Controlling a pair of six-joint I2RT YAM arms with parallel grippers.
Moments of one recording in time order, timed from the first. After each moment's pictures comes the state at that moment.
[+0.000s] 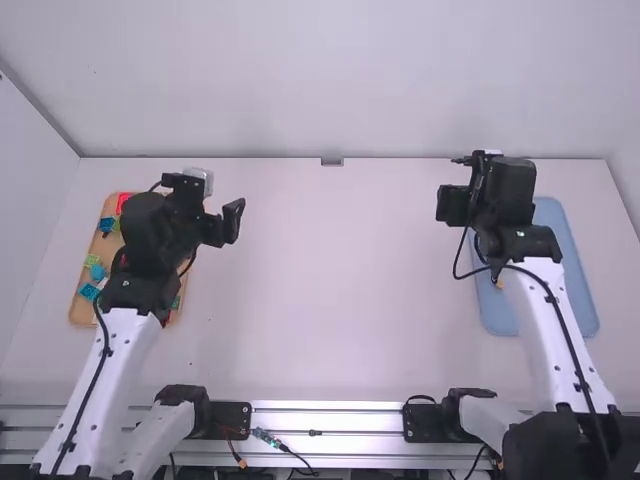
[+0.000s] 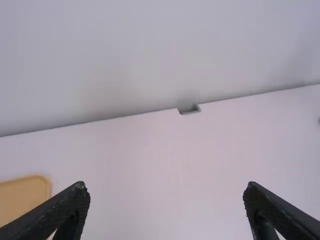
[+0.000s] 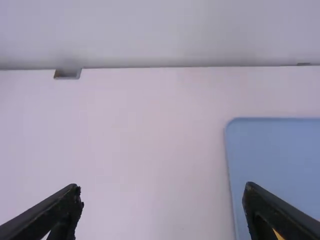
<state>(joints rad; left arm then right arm) 0.01 0.97 0.83 -0.19 0.27 0.03 0.00 1.26 1.11 -0.50 -0.05 -0.01</state>
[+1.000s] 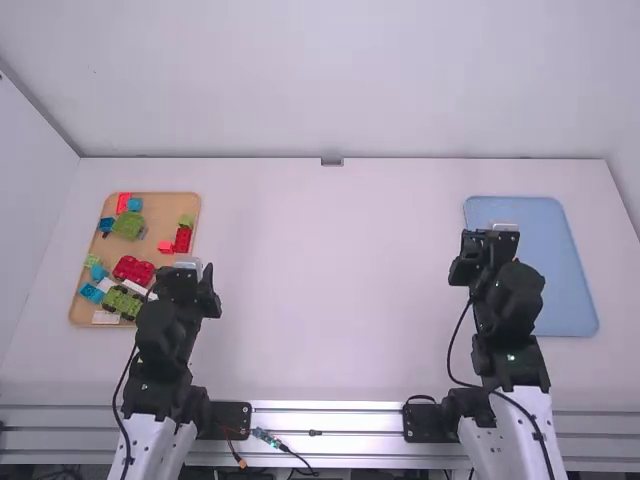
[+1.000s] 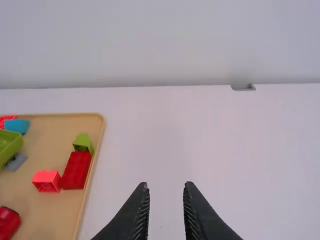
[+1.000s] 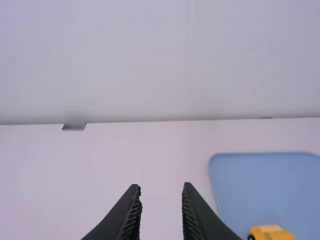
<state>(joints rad) 0.00 0.33 0.19 -0.11 0.01 0.00 0.00 0.62 0.49 -0.11 -0.02 0.00</state>
